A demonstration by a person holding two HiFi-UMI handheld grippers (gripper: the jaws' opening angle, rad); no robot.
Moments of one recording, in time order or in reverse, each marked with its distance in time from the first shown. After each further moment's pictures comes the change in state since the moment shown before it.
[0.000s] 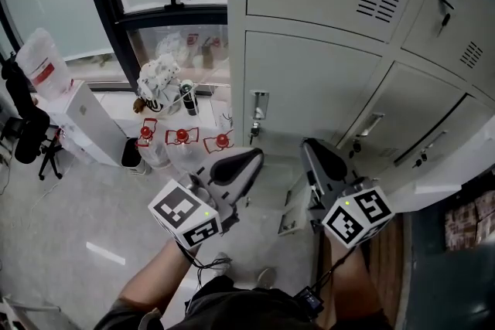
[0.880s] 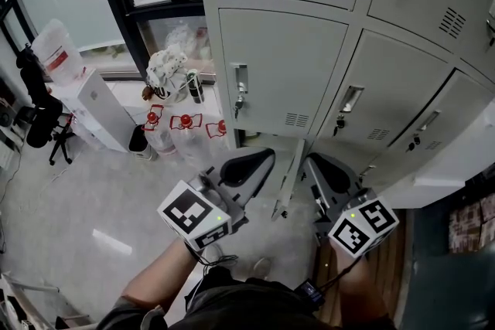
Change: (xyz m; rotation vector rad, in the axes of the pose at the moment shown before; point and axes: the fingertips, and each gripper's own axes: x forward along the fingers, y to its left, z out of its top) left arm 0.023 -0.116 -0.020 0.099 0.023 0.027; right arm -0.120 -0.006 -0.024 0.072 0.043 0.092
